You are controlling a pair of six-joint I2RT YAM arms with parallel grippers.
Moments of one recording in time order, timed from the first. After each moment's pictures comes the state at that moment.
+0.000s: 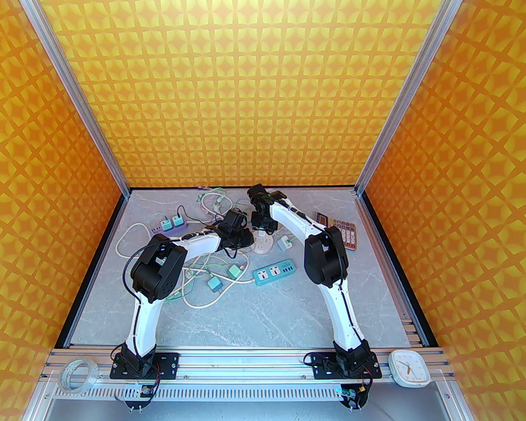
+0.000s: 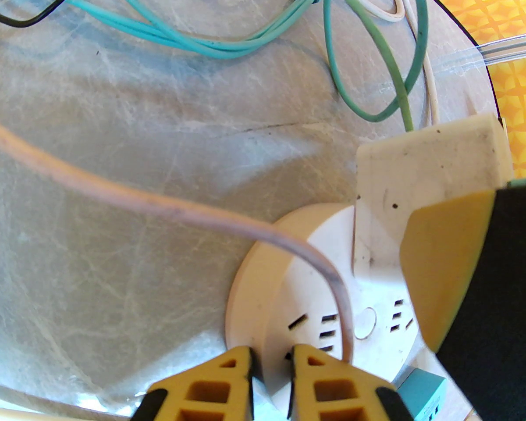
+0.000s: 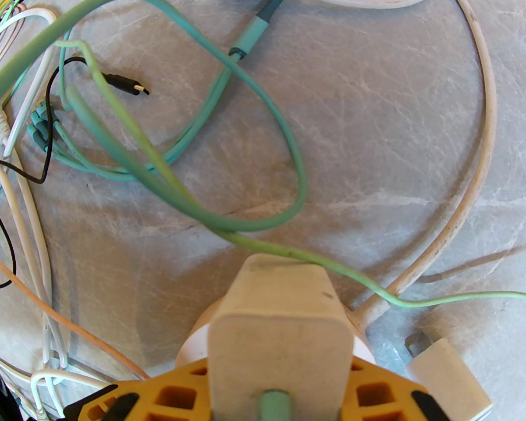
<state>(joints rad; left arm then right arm) -0.60 2.16 1.45 -0.17 0.19 -0.73 0.49 2.32 2.07 -1.00 0.11 0.58</state>
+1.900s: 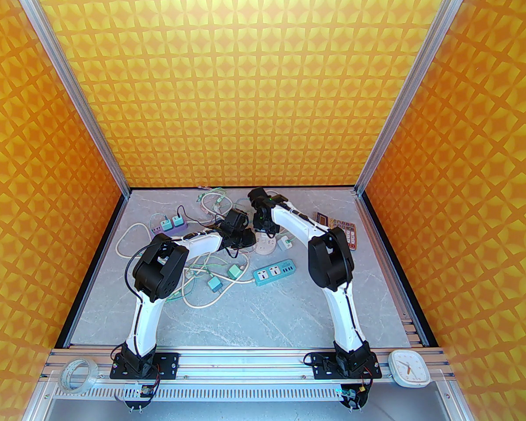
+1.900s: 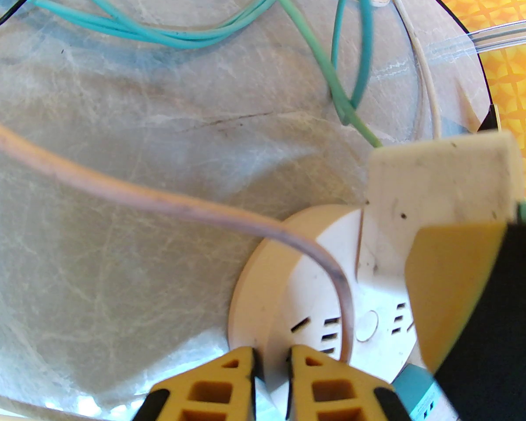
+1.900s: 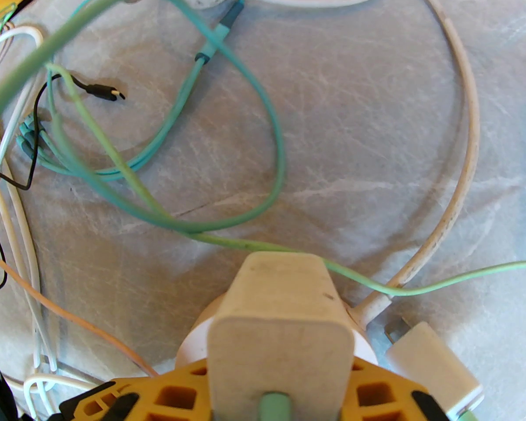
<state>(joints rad) -0.60 2.18 1.48 -0.18 0.22 -0.72 0.48 2.29 2.03 -1.00 0.13 0.60</state>
